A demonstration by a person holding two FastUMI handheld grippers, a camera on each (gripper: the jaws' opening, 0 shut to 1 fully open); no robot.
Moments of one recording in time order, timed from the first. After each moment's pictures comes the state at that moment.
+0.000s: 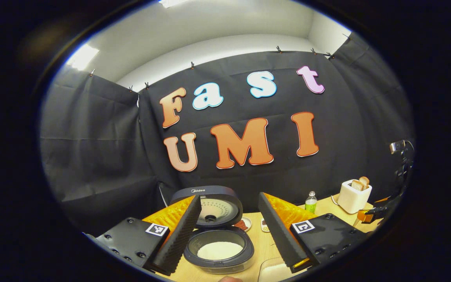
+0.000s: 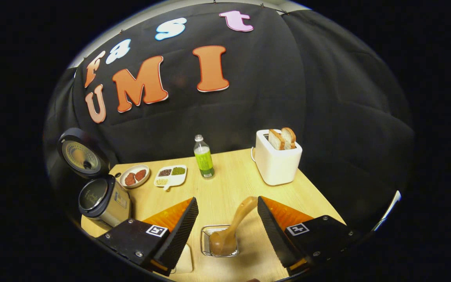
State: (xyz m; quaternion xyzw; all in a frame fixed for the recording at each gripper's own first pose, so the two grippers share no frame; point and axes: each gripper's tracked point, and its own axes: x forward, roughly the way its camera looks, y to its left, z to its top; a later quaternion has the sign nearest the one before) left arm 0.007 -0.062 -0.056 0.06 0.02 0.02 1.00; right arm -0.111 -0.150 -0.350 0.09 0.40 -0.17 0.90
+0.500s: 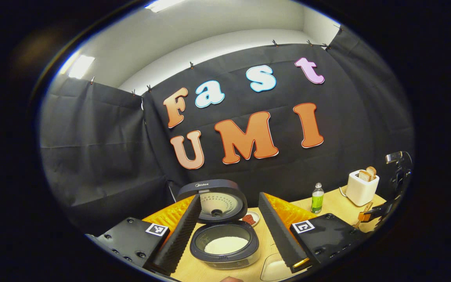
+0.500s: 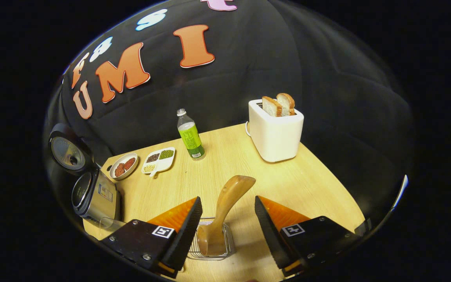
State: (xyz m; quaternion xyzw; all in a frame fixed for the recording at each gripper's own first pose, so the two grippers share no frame) left arm -0.007 -0.069 -0.066 0.10 0.04 0.05 0.99; right arm -0.111 -0.159 -0.424 0.14 0.45 -0.17 0.86
